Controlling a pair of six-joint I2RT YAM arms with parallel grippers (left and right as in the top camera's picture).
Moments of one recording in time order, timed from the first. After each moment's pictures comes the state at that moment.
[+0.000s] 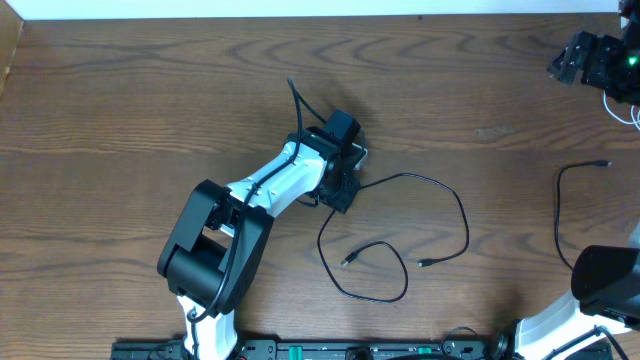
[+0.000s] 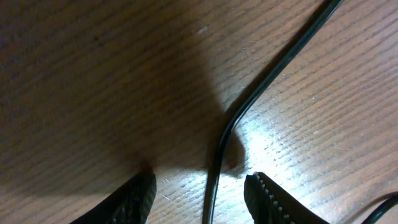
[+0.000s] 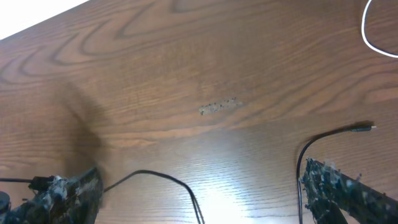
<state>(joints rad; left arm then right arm) -0.55 1.97 1.26 -0.73 0.18 -0.02 -0.31 1.84 2.11 -1.37 -0.30 0.04</state>
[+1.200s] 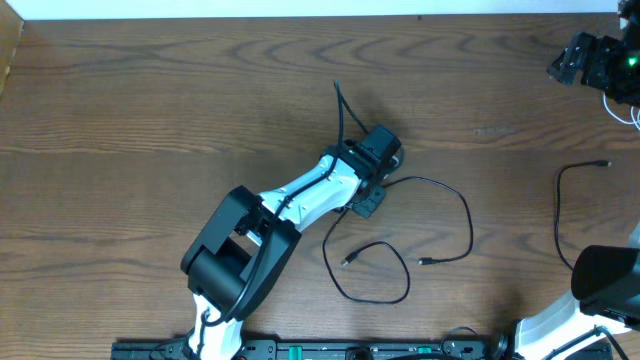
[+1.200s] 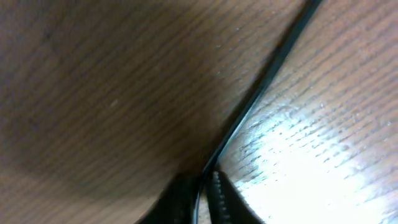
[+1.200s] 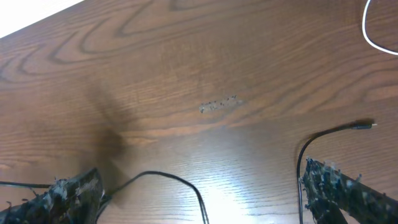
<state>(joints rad) -0.71 2.01 1.30 -0.66 0.00 -0.03 -0.31 1.84 2.11 -1.37 -0.30 0.04</state>
